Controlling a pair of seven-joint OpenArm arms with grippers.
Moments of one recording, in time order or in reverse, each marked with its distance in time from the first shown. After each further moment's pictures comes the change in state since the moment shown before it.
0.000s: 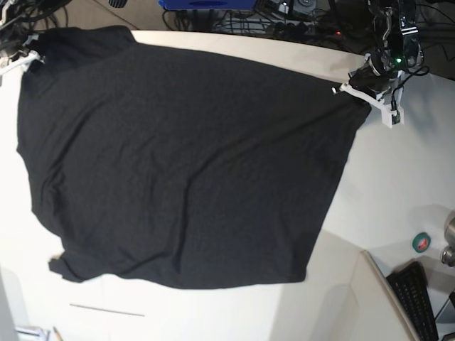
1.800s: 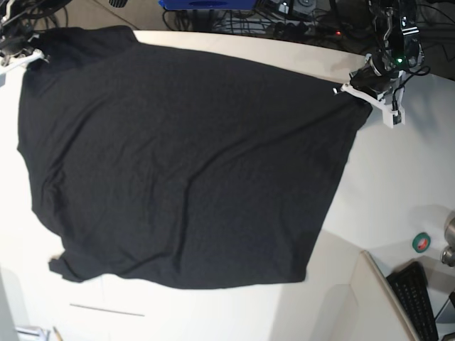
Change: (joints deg) left arm 0.0 0.0 -0.4 0.0 0.0 0.0 0.0; right arm -0.6 -1.5 0.0 -0.4 1.2 0.7 1.8
